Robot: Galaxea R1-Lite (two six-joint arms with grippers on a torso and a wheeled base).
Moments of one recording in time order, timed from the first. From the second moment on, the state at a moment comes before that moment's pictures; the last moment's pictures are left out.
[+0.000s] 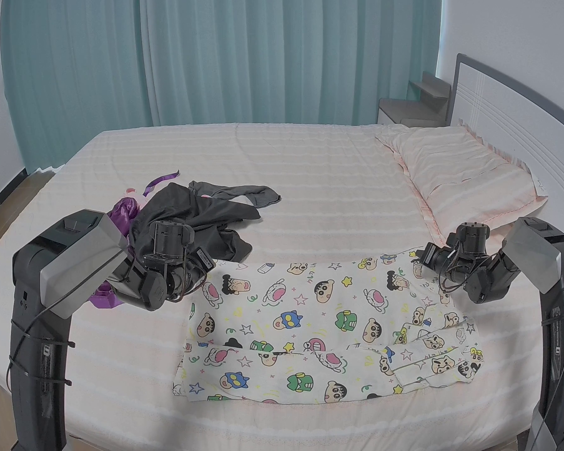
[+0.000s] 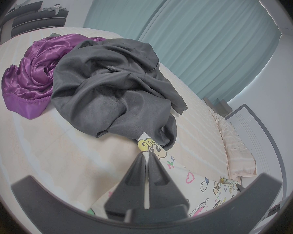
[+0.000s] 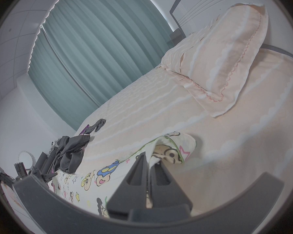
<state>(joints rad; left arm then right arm) -0.22 2.46 -1.29 -0.62 0.09 -0.78 -0.01 2.56 -1.28 -0.90 0.24 0.50</state>
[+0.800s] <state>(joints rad) -0.23 2.35 -1.07 -0.63 0.09 -0.75 -0.05 2.41 -0.93 -1.04 0.36 0.36</state>
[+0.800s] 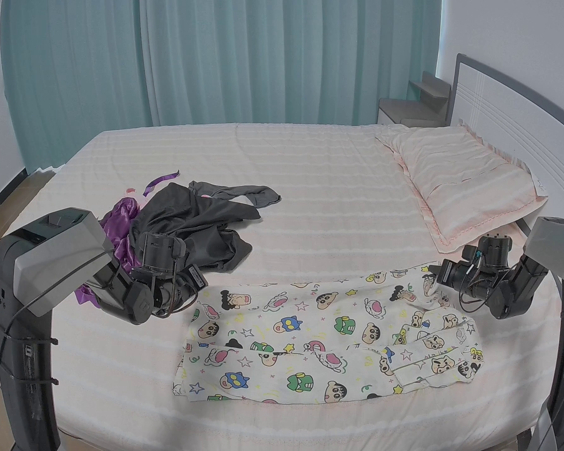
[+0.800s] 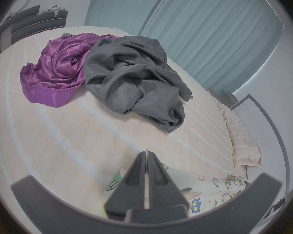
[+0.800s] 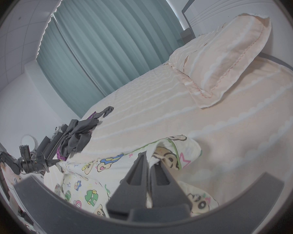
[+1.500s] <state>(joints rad) -0.27 2.33 -0.80 -0.83 0.08 -0.69 -0.08 2.40 -0.68 -1.22 0.37 0.22</state>
